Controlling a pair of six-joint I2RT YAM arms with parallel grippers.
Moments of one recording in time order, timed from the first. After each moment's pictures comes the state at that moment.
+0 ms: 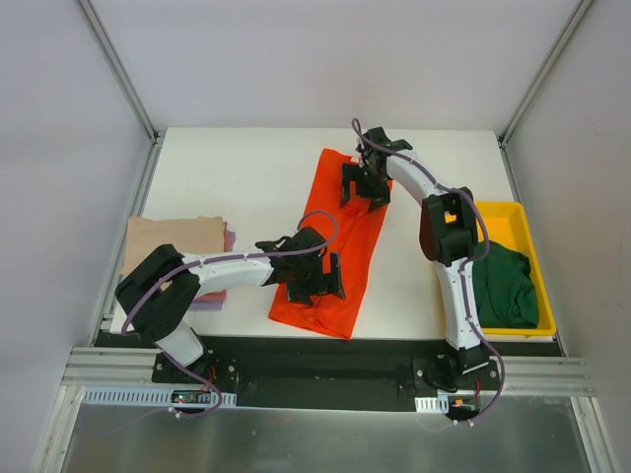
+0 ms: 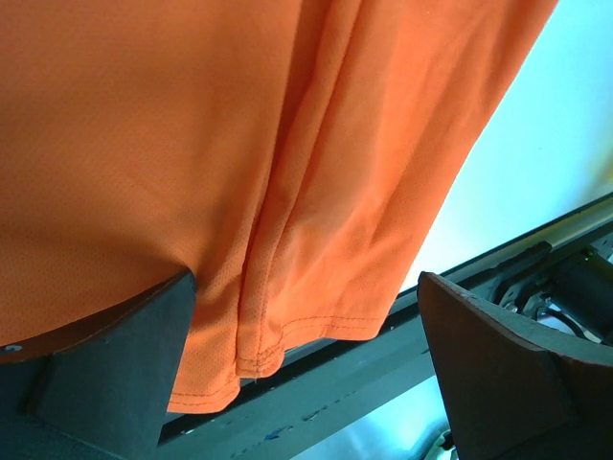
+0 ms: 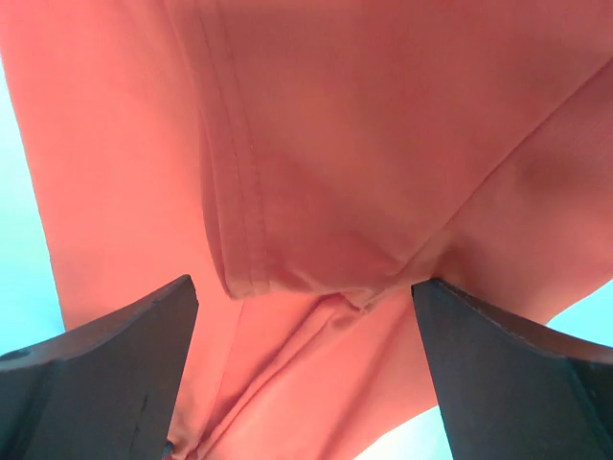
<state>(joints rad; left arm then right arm) -0.86 1.59 0.86 -0.33 0.21 -0.98 0.39 2.34 2.00 -0.91 -0.21 0.34</state>
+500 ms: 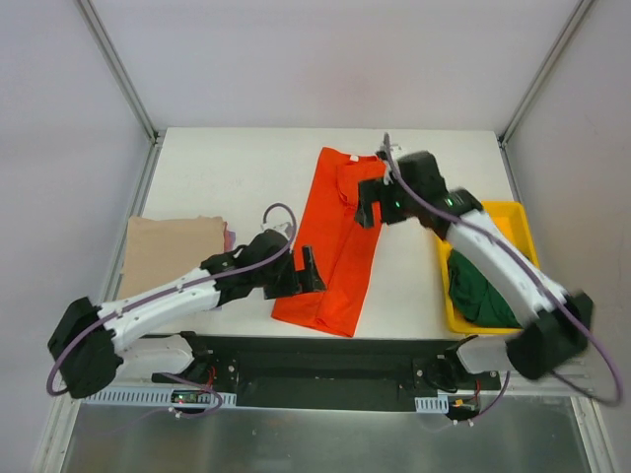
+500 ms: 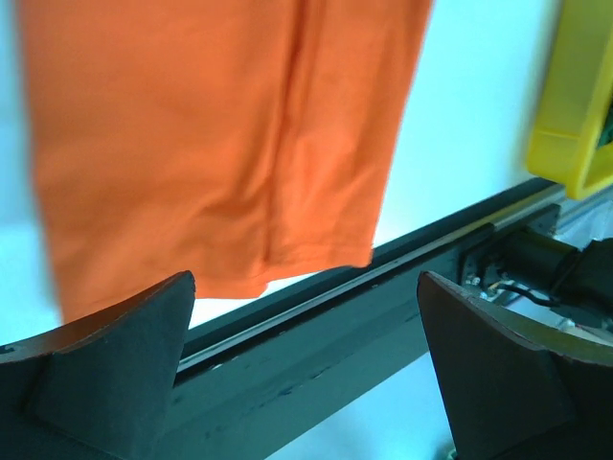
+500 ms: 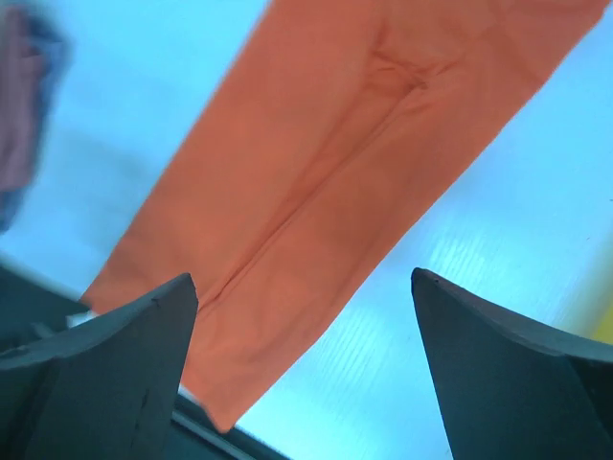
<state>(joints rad) -0.87 1.21 0.76 -0.39 0.11 -0.96 0.48 1.57 1.42 -0.72 -0.11 0.20</state>
